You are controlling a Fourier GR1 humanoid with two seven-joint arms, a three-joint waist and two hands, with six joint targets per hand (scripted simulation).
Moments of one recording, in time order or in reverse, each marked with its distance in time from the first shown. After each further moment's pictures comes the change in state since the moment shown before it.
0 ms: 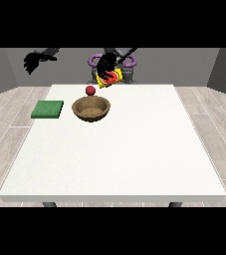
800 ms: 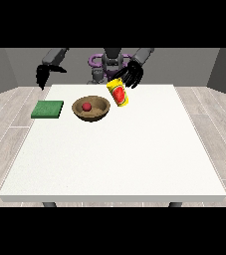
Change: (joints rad) left arm 0.289 -0.035 0.617 -0.365 0.830 0.402 -0.064; right arm -0.056 0.098 0.004 -0.043 -0.003 -0.145 0.051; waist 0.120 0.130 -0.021
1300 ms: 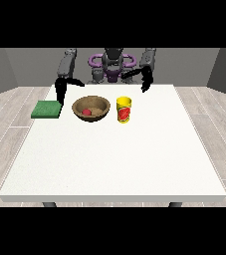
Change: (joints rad) left arm 0.230 -0.007 0.045 -0.256 0.574 -0.162 -0.379; right arm -0.088 0.130 0.018 -0.007 0.052 -0.217 -0.016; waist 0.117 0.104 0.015
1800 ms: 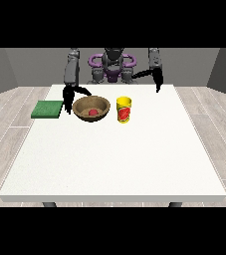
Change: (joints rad) left arm 0.090 0.076 0.079 -0.069 0.121 -0.170 -0.144; right arm -0.096 0.037 -0.007 0.177 0.008 -0.082 -0.116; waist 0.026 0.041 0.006
